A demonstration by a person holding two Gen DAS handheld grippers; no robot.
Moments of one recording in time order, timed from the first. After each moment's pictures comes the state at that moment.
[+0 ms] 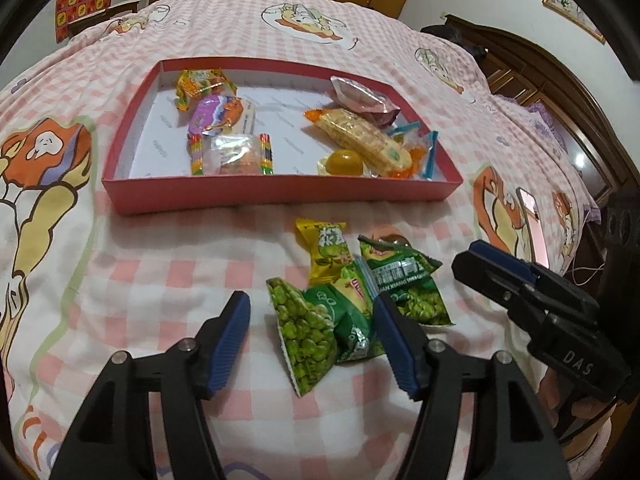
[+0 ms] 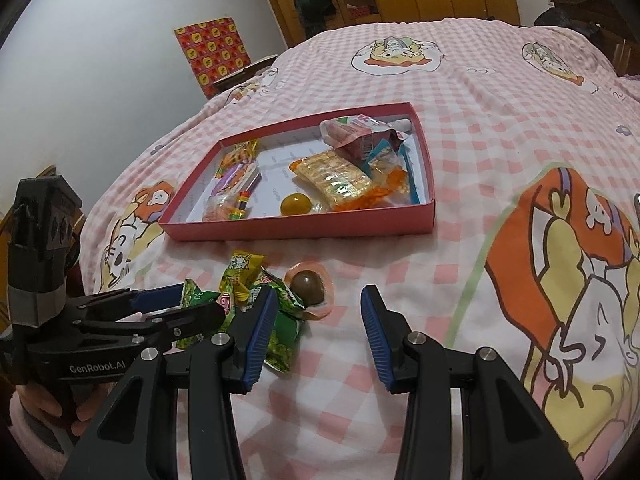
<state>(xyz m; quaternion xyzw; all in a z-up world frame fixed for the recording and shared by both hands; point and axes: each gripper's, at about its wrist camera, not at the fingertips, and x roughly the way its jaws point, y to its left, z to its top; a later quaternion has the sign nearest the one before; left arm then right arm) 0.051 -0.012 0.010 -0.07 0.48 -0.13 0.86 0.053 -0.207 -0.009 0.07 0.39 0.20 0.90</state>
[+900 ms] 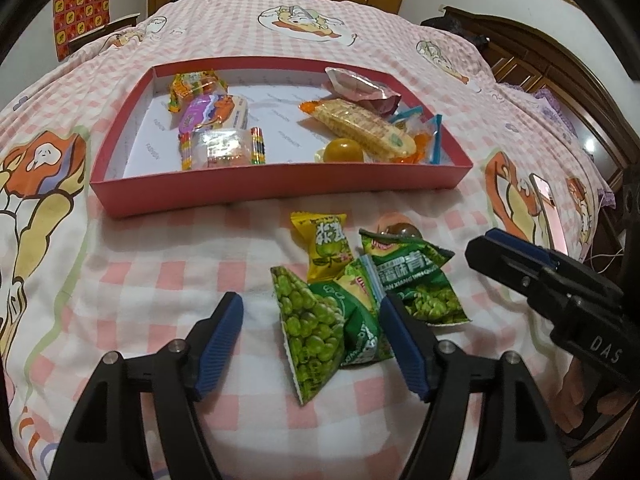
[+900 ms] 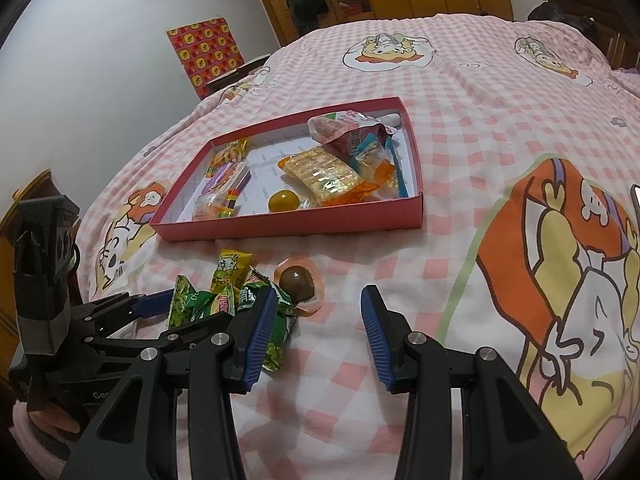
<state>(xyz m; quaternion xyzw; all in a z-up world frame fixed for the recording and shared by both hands) 0.050 -0.027 -0.001 -0.04 0.47 -0.11 0.87 0.055 -0.214 -0.015 0.08 0.39 0.19 0.90</state>
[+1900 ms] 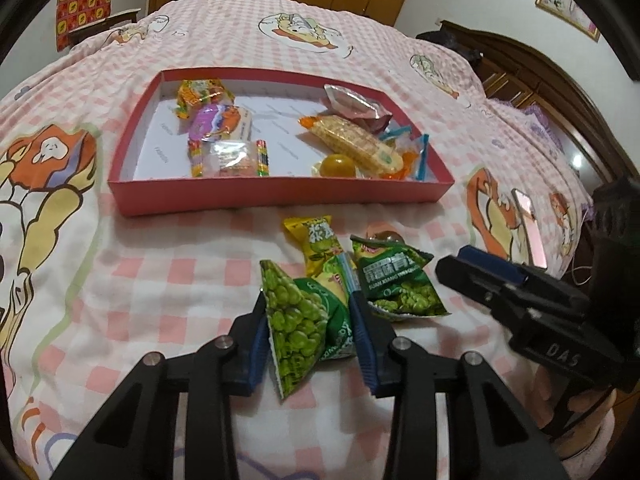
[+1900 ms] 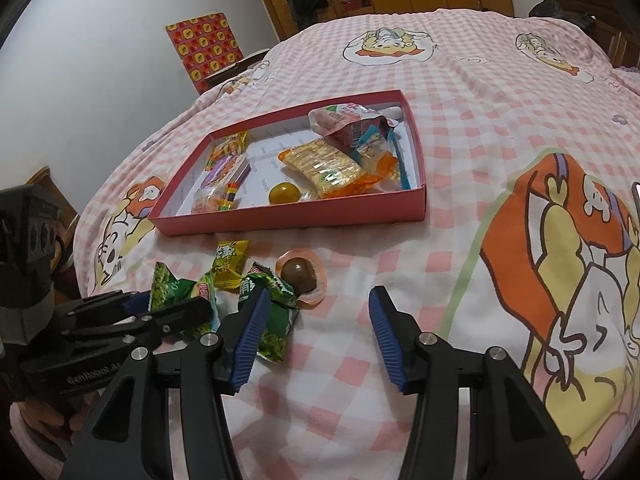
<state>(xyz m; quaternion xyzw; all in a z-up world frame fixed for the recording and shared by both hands) 0.041 -0.010 0.015 -0.07 0.46 -0.13 0.87 0.056 -0.210 -0.017 0.08 0.40 0.19 0.89</state>
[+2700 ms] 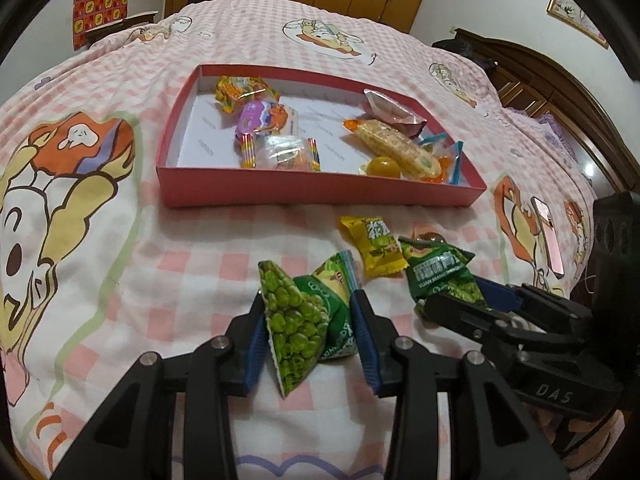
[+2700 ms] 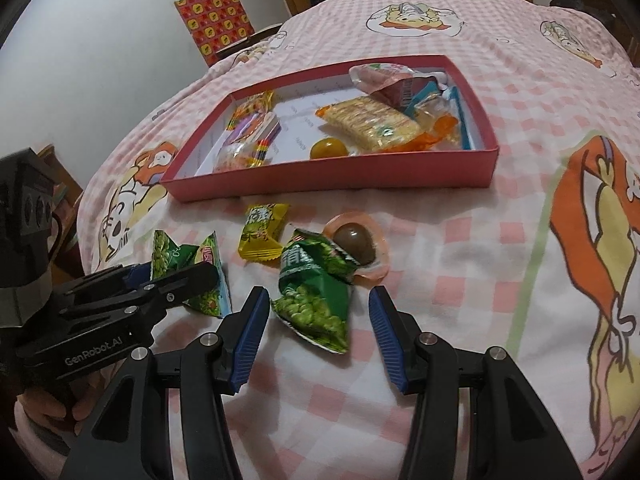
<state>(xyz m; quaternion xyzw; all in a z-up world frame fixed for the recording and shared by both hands) 0.041 0.015 0.003 -0.07 0.45 -0.11 0.88 0.056 -0.167 -0.035 0.06 0.44 0.22 0.87</state>
